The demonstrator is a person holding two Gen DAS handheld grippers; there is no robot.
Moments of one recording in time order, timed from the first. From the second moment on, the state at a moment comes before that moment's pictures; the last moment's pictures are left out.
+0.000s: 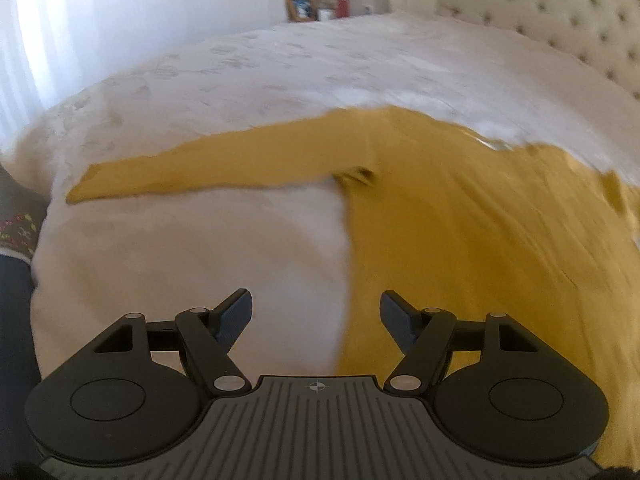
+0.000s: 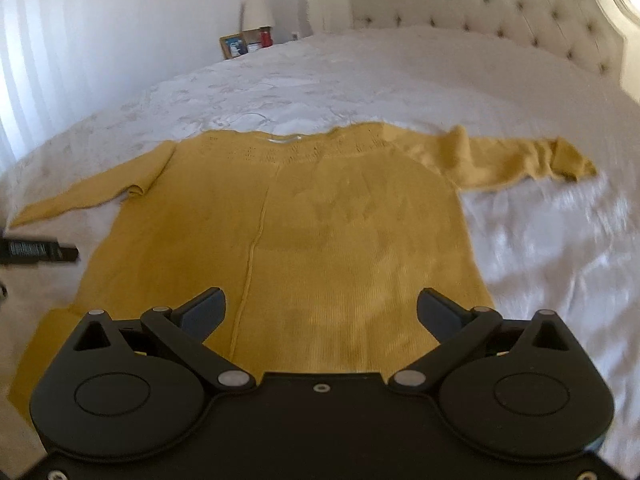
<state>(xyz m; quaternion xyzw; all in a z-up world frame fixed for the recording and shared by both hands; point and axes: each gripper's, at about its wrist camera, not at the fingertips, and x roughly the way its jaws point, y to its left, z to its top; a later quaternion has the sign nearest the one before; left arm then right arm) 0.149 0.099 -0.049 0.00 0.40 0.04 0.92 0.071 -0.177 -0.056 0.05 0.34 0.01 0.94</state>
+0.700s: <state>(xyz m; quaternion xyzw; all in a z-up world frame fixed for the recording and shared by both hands) 0.259 0.240 -0.071 -0.08 0.38 0.15 0.91 0.144 -0.162 -0.067 0.07 0.33 0.05 0.94</state>
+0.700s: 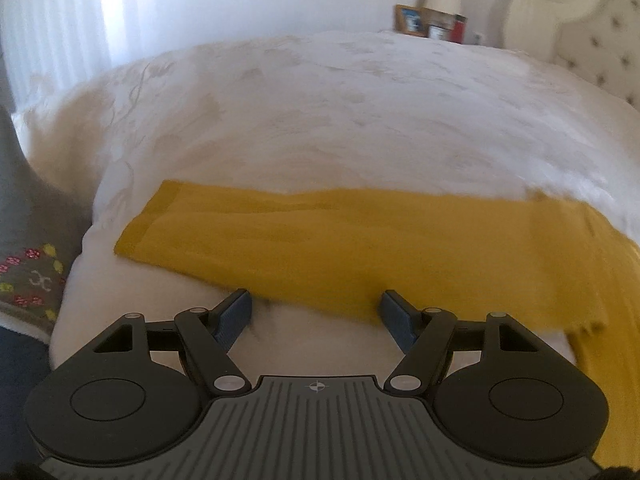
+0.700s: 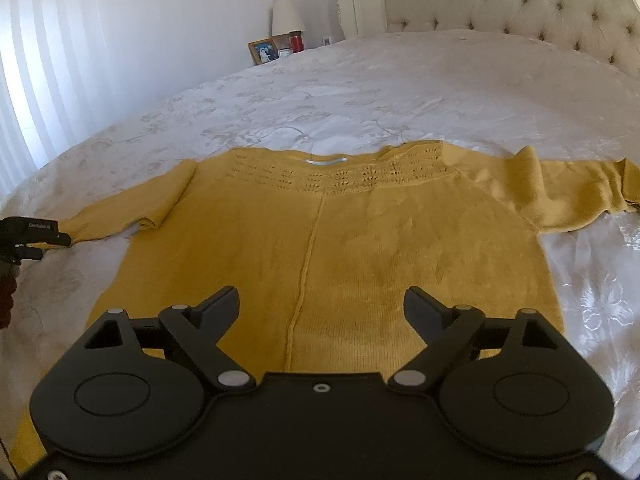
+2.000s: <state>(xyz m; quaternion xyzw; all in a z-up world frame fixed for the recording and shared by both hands) 0.302 -0.046 0.030 0.02 0.30 -0.15 0.94 0.119 -0.246 -0.087 0.13 0.32 0.05 0.94</state>
